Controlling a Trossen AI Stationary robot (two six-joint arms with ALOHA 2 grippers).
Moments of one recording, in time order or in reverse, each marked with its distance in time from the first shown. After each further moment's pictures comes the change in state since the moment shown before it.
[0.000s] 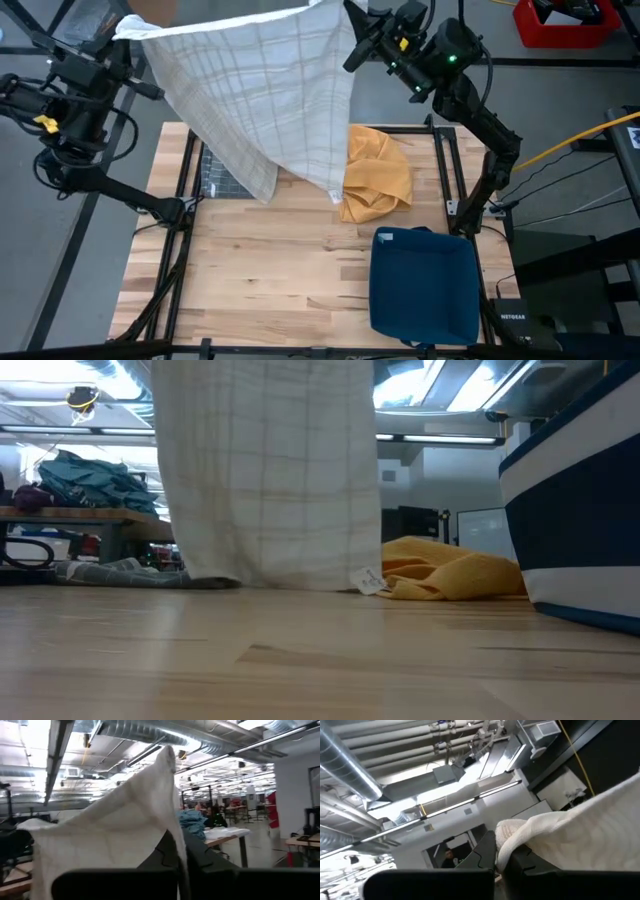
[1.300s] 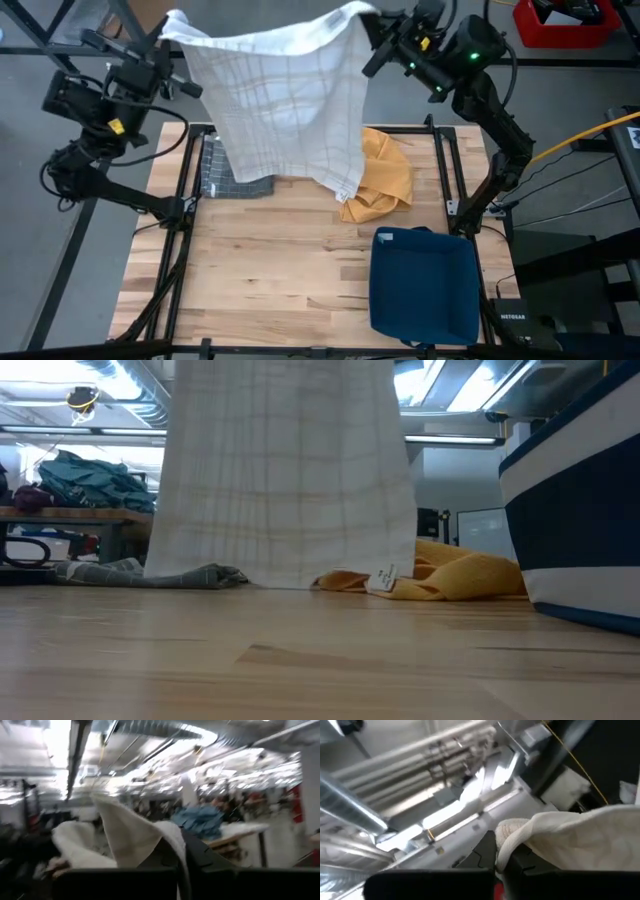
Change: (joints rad) left arm 0.216 0.108 0.028 -0.126 0.205 -0.104; right arm 0.001 -0.066 0.002 -0.097 -0.091 0.060
